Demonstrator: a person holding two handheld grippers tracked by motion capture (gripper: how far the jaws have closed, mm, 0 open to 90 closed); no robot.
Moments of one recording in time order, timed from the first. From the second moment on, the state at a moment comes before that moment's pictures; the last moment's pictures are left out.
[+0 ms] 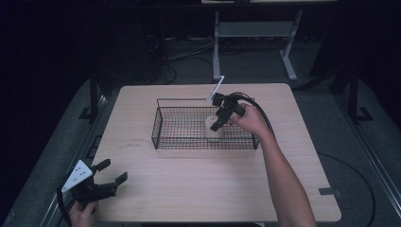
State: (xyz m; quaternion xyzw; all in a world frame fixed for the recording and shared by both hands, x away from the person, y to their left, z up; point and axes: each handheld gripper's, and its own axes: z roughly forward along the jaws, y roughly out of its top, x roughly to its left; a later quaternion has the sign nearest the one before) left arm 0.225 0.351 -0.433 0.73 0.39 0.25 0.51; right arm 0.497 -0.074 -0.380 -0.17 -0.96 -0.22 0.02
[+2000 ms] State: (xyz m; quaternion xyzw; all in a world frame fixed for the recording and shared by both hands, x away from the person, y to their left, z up) left arm 0.225 0.346 -0.433 0.73 0.39 0.24 0.50; right arm 0.435 -0.123 -0.350 -0.16 -0.96 -0.25 0.00
